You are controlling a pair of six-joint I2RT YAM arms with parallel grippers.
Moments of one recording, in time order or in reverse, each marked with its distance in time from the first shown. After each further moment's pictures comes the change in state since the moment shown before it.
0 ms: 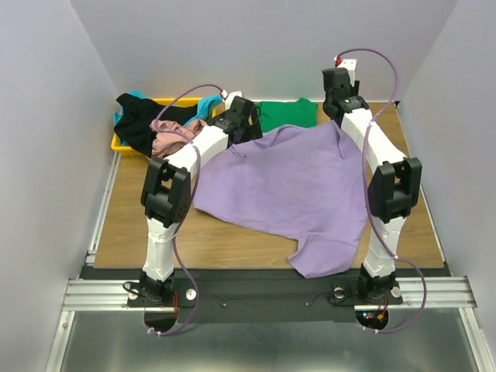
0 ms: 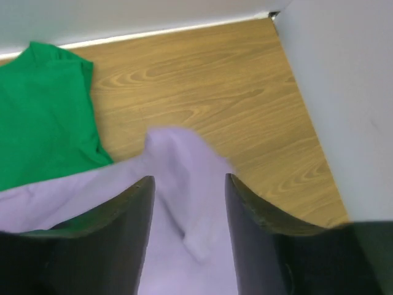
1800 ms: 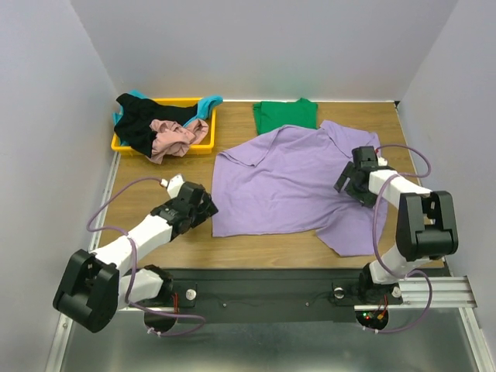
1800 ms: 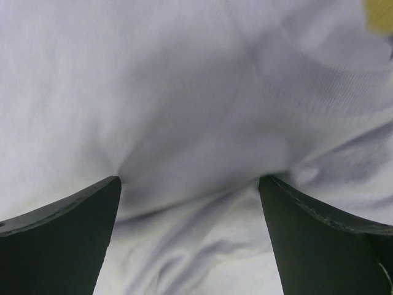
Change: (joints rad) left arm 0.026 -0.925 -1.240 0.118 -0.046 -0.357; right arm -0.218 -0.393 -1.032 0.050 -0.454 0.513
